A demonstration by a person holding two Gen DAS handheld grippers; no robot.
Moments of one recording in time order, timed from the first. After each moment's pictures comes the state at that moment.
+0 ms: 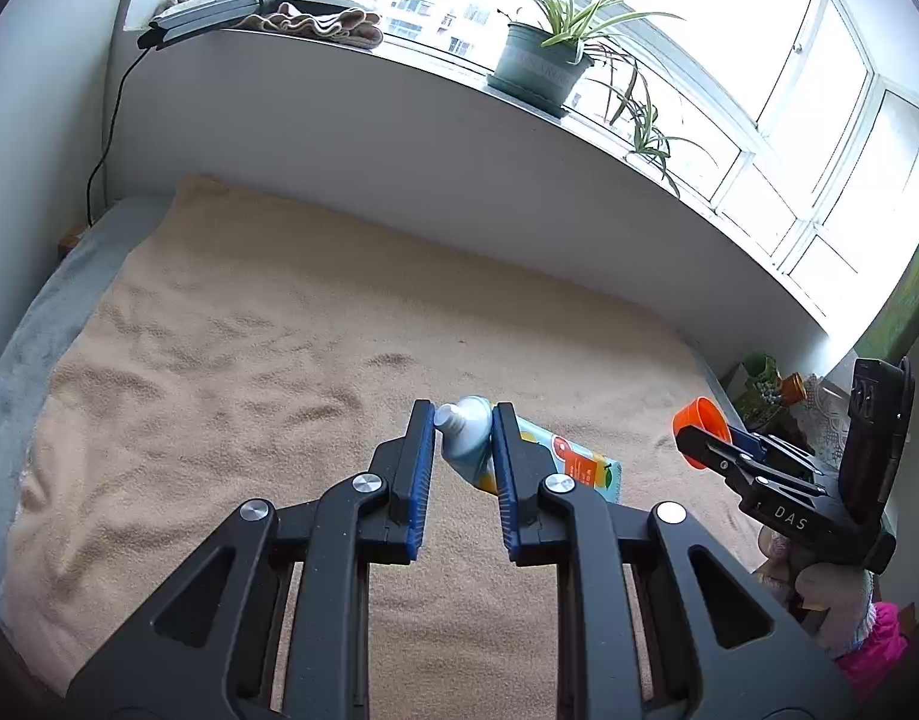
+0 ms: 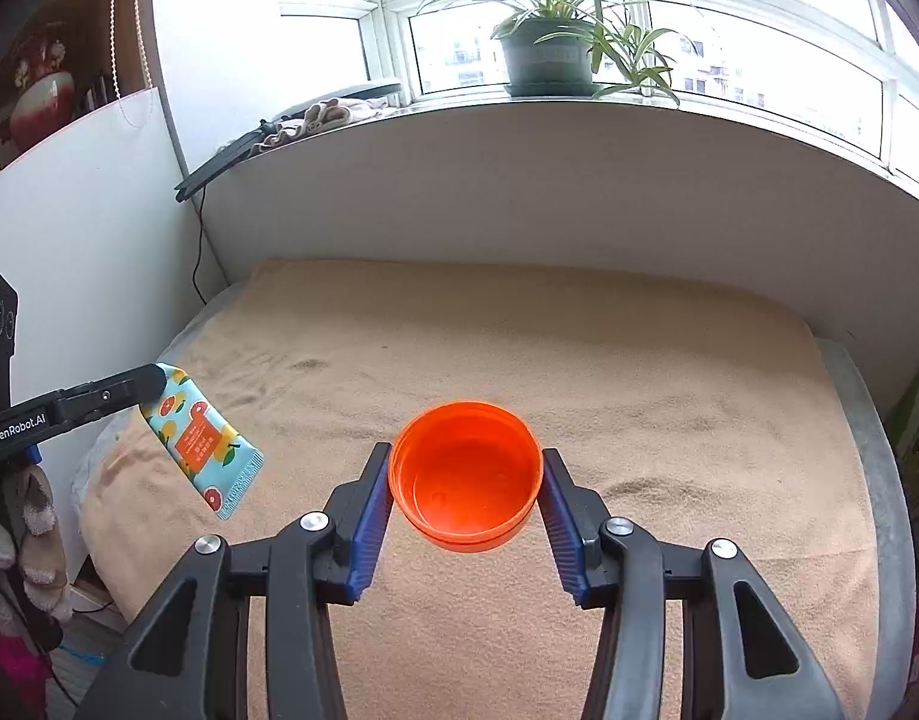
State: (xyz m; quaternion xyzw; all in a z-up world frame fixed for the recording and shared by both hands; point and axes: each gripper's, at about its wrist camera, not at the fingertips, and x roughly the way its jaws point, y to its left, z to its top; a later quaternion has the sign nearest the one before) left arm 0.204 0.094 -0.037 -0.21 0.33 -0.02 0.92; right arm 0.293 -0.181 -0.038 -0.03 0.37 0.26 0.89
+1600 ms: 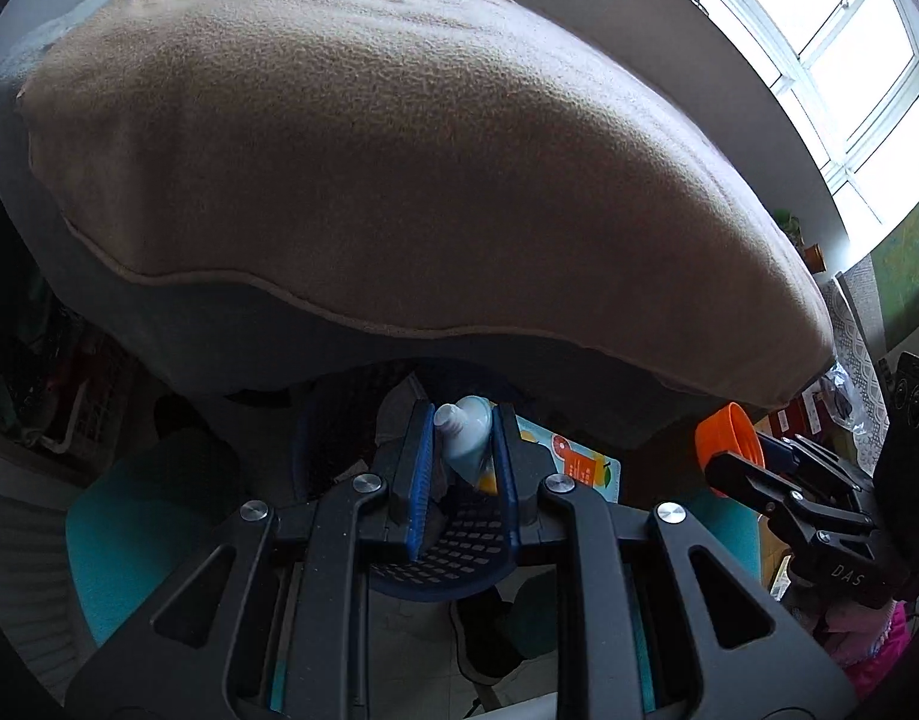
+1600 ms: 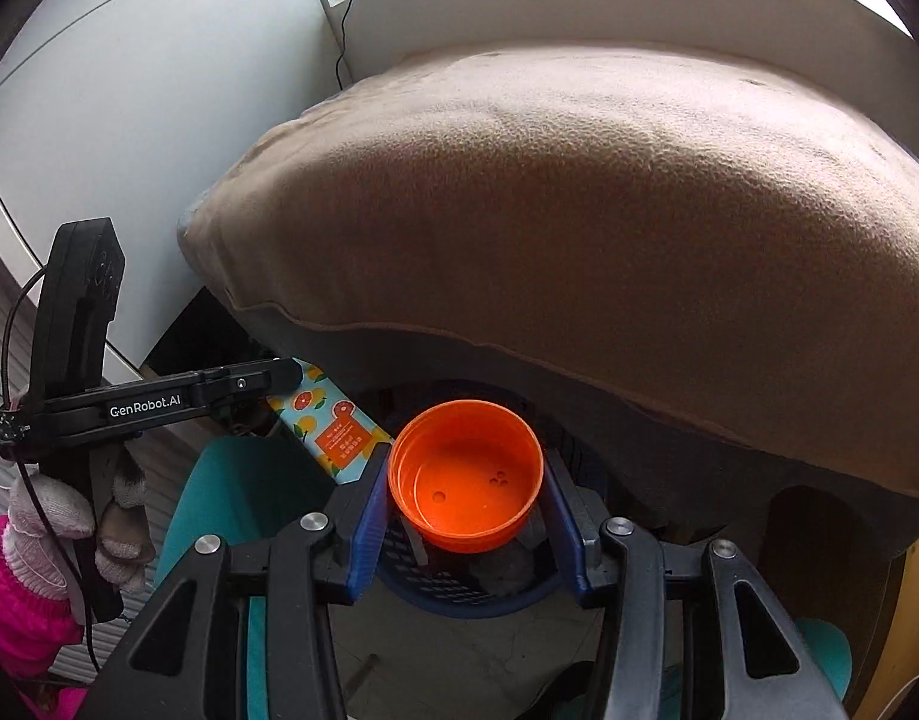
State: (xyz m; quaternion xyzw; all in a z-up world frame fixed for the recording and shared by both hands) left arm 0.003 0.043 -0.202 -0.24 0.45 0.00 0.86; right arm 0.080 -0.183 -0.189 -0.05 0.46 0.33 0.82
